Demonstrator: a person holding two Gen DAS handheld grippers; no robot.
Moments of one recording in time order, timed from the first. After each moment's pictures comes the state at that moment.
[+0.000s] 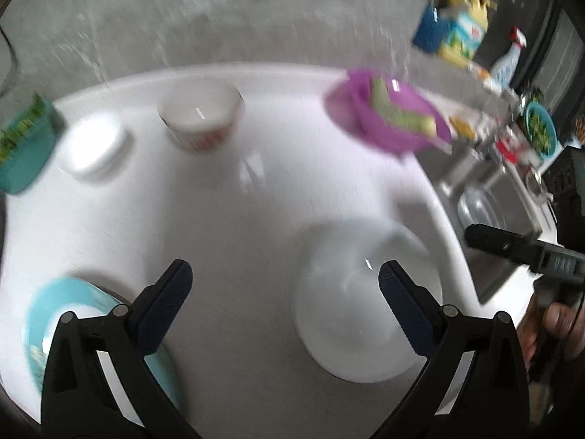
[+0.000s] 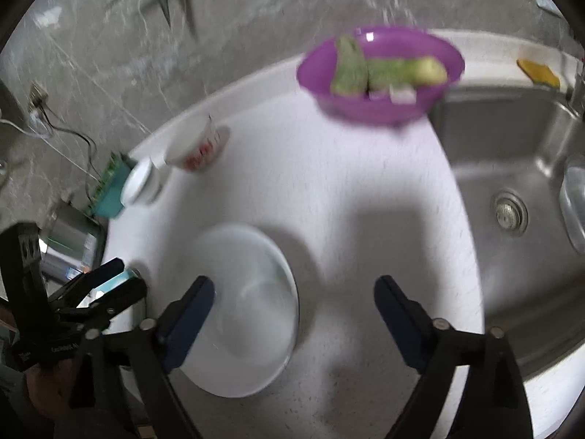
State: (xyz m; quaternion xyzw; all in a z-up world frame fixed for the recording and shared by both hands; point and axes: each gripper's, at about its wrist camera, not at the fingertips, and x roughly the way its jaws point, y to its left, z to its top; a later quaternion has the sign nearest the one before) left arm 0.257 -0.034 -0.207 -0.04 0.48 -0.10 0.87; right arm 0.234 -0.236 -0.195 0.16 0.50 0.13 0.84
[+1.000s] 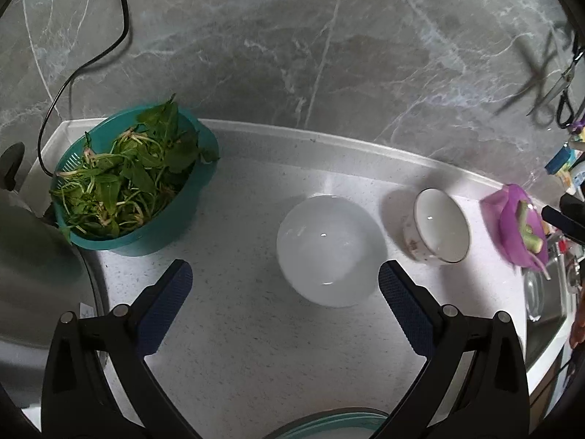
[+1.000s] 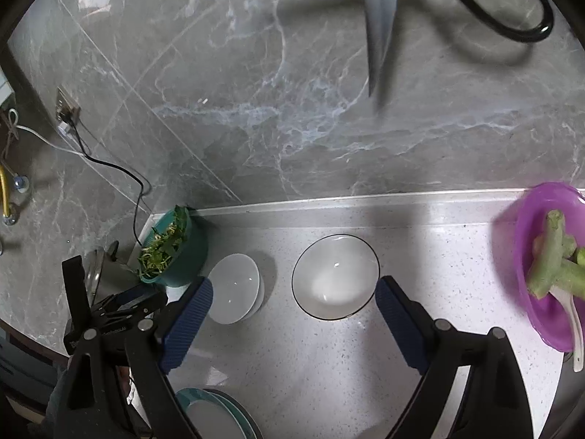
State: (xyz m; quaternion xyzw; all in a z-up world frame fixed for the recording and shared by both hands) left arm 0.412 0.255 -0.207 -0.10 0.50 0.02 0.86; right arm 0.417 -0.028 -0.127 0.13 0.47 0.22 0.84
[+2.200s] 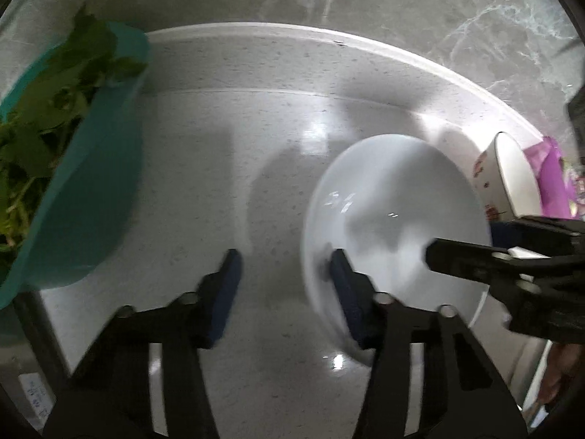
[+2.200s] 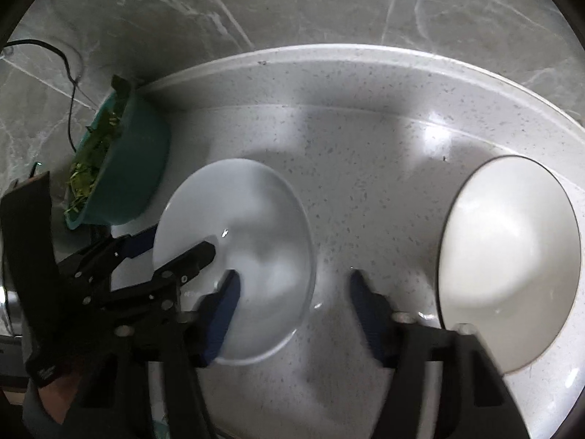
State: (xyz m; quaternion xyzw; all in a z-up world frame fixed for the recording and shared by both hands) left arm 0.499 0.263 -0.351 -0.08 0.59 -0.03 0.80; right arm 0.476 0.141 -0.289 0.02 0.64 0.21 0.74
